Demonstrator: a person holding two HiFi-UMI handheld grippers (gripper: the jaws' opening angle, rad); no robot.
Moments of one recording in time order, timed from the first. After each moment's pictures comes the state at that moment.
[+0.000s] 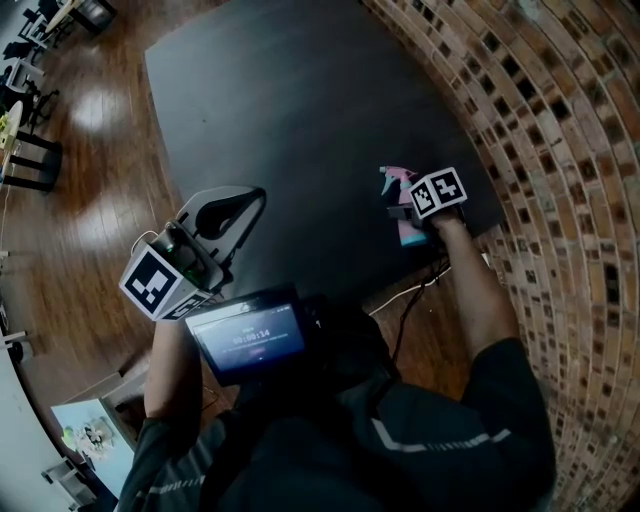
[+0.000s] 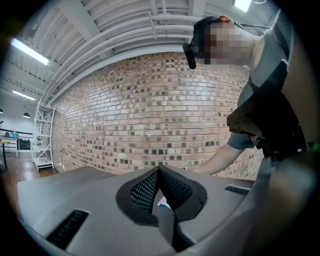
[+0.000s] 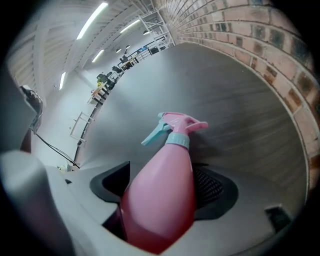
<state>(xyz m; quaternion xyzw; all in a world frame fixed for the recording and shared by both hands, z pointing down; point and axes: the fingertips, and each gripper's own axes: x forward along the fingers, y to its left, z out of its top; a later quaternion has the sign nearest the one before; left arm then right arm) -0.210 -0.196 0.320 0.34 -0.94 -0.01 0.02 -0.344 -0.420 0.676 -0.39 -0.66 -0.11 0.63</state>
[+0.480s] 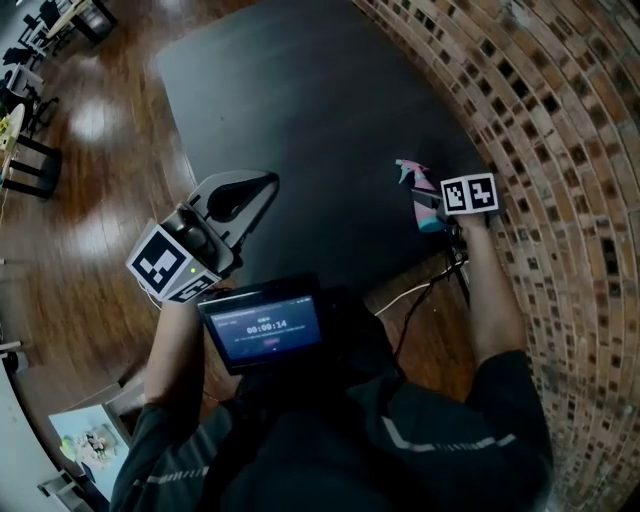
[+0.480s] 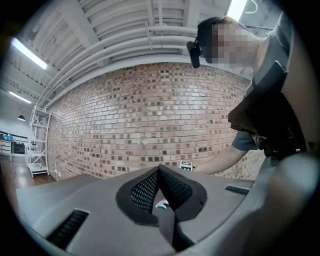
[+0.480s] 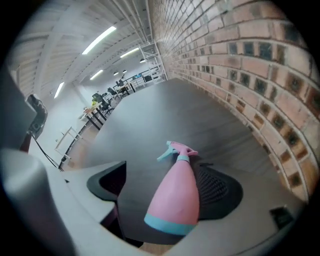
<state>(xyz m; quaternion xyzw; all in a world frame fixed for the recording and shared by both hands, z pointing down) -0.166 -0.164 0.290 0.37 -0.93 -0.01 -0.03 -0.345 -0.422 0.587 -0.35 -0.78 -0.06 0.52</state>
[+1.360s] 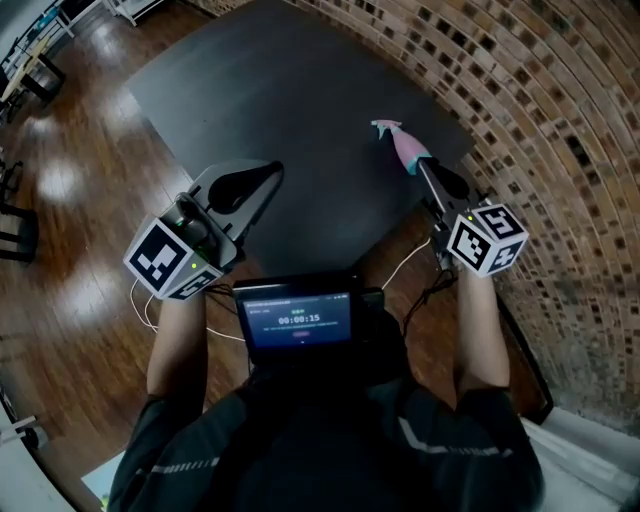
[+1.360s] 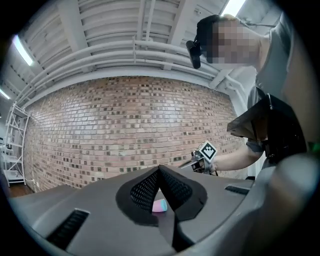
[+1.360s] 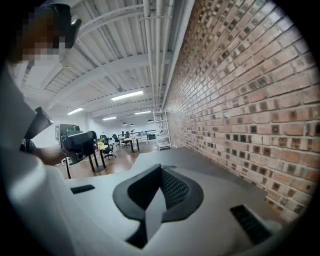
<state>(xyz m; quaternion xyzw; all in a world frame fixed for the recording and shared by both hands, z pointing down) -0.065 -0.154 0.240 0.48 -0.88 -0.01 -0.07 -0.139 -0.353 0.333 -0.34 -0.93 0.02 0.16</state>
